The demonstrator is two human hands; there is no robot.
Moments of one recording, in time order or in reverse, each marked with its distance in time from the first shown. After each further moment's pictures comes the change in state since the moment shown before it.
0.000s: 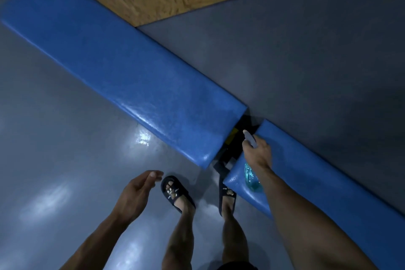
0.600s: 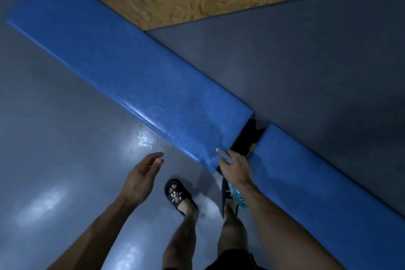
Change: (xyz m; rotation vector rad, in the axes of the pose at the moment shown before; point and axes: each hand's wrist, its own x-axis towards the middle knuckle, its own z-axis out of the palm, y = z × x) left_hand 0.028 0.011 -0.041 0.023 0.003 0.117; right_hand -0.066 -0.029 0.065 -0.168 -0.173 -0.168
